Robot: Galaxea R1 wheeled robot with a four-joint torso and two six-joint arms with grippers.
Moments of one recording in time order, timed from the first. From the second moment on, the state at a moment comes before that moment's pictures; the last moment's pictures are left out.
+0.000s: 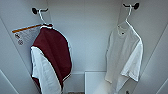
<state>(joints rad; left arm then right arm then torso) 1.49 2.99 -2.60 -0.18 -0.05 0.23 -1.53 2.83 -2.41 0.16 0.08 -0.16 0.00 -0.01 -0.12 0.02</state>
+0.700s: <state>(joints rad) 1.50 3.00 -2.60 -0.18 -0.05 0.23 -1.53 2.84 -2.41 0.16 0.08 -0.16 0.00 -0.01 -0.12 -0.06</state>
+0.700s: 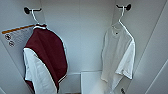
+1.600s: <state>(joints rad) 1.39 2.93 -2.49 -0.15 0.02 0.24 -1.54 2.84 -2.42 0.16 0.10 -0.16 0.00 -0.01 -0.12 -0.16</state>
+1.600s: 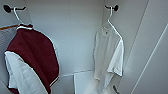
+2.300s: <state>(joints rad) 1.13 2.85 -2.34 -0.15 0.12 0.23 -1.54 2.84 -2.42 0.16 0.15 -0.16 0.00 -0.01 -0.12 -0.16</state>
